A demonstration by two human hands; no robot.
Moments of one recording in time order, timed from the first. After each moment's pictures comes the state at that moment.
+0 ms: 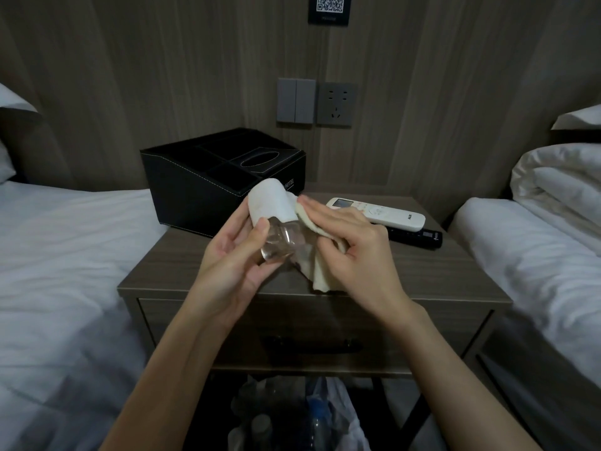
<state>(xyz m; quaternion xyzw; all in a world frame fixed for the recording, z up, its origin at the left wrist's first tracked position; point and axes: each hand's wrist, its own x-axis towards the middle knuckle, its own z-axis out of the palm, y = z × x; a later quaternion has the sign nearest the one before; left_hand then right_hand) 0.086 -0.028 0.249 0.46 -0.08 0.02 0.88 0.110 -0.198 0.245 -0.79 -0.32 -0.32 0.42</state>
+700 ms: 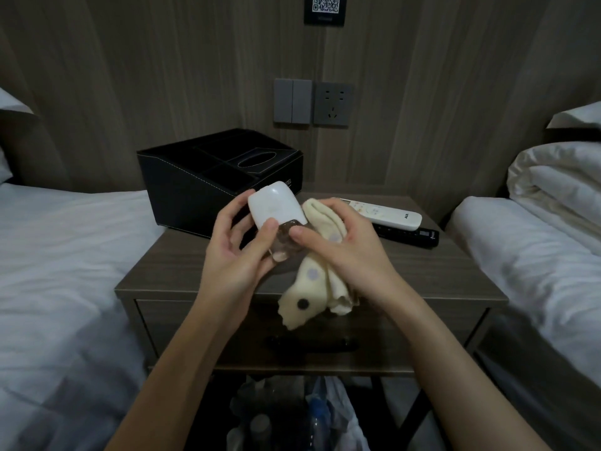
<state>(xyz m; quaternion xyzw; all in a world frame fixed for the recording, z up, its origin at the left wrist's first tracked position) 0.081 -0.039 0.248 0.55 -0.09 0.13 0.82 0.100 -0.193 0.266 -0.75 -0.21 -0.11 0.62</state>
